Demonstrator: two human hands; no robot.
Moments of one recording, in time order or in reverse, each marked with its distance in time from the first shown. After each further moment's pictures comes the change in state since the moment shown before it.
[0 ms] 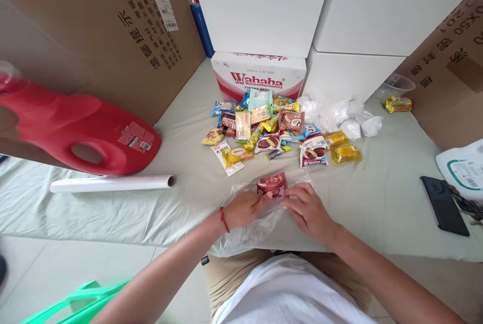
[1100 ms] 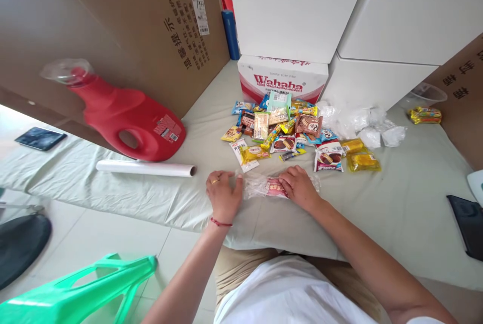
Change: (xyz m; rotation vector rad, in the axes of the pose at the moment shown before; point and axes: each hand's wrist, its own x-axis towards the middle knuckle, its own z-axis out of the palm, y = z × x) left_hand -0.037 -0.050 -0.009 0.316 0.853 -0.564; right_hand 0.058 0.042 0.054 -0.148 -0.151 0.117
